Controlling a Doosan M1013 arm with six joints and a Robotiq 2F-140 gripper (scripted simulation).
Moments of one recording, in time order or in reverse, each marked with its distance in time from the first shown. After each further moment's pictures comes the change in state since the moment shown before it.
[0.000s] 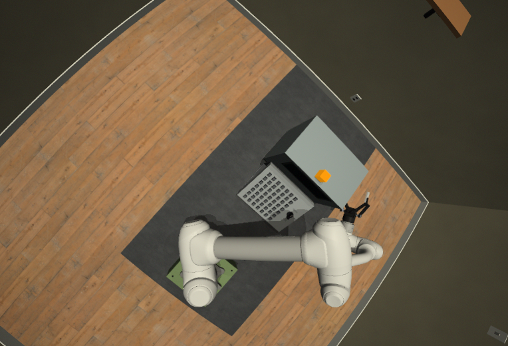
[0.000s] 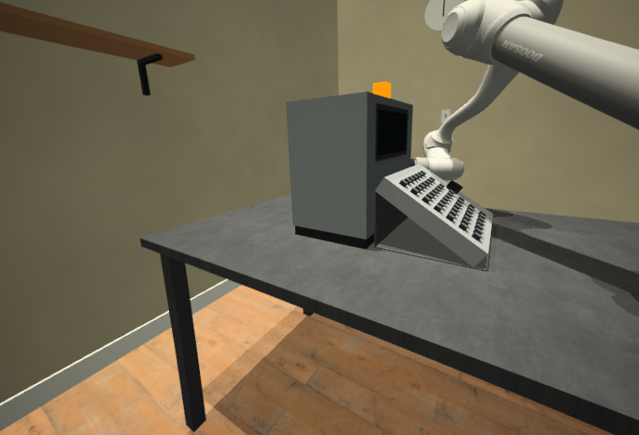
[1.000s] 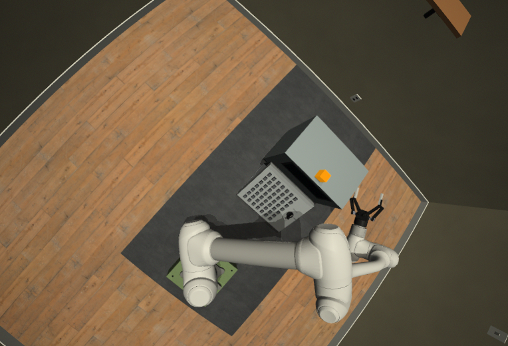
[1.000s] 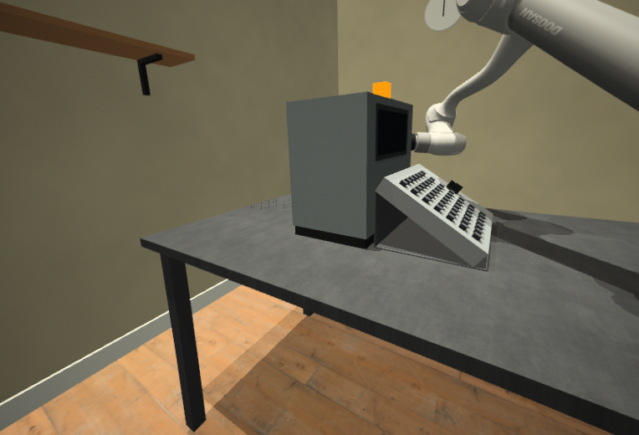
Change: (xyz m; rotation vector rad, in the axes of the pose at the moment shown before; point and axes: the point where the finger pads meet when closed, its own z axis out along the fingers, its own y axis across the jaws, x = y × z) arm 0.052 0.098 0.009 0.000 0.000 0.000
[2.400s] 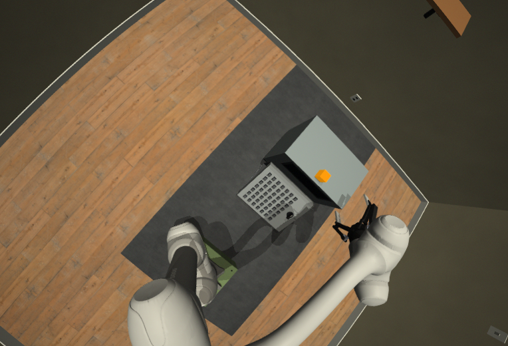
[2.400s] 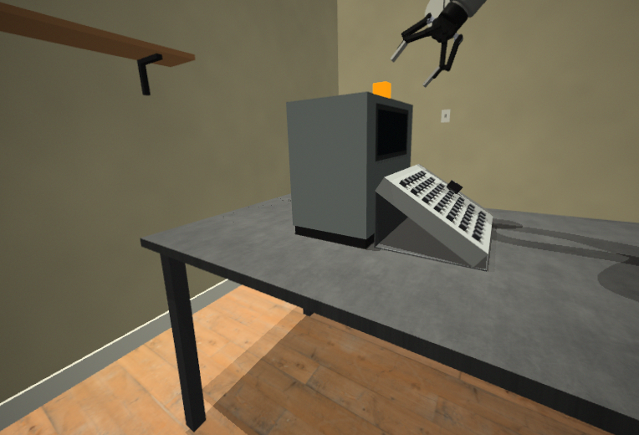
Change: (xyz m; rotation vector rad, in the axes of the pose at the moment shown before) arm 0.359 0.075 -0.097 0.781 -0.563 -0.192
